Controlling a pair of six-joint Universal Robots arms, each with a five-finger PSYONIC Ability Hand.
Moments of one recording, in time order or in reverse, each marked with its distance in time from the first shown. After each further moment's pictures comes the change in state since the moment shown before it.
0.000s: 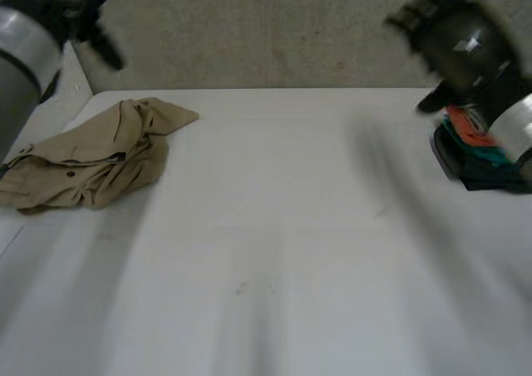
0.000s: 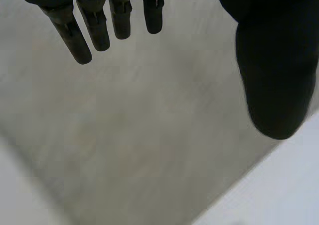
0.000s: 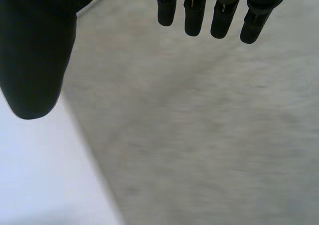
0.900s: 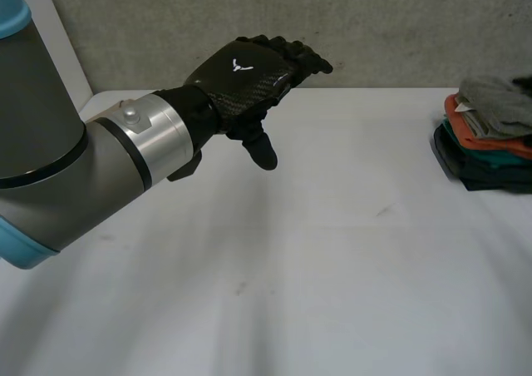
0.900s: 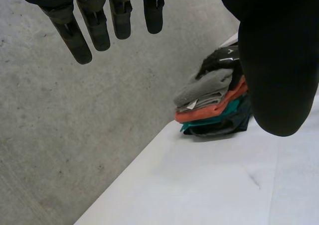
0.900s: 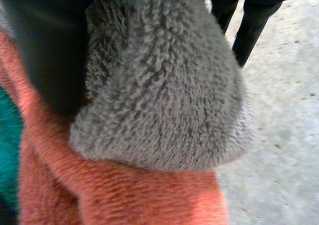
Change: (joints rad) left arm -0.301 -0.062 -0.038 -0.095 0.388 -0.113; right arm -0.511 0.728 -0.569 -0.164 -0.279 0.238; left_hand 0.000 0.000 0.000 0.000 0.000; right_hand 0.054 0.108 0.150 0.173 0.117
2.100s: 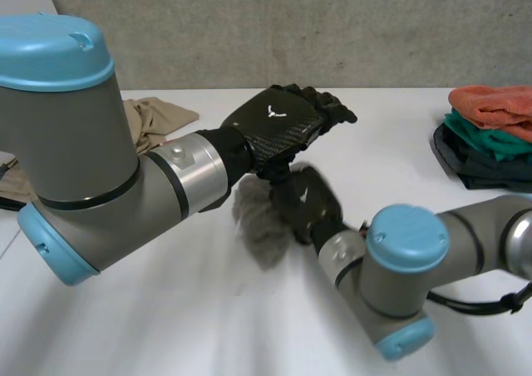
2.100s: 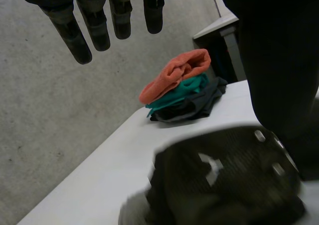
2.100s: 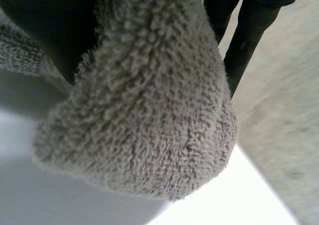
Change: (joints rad) left arm -0.066 -0.106 0.014 -0.023 0.003 0.024; right arm 1.035 -0.256 0.544 0.063 0.739 -0.332; left_hand 0.000 0.000 0.000 0.000 0.000; right_hand 0.701 0.786 0.767 0.782 0.707
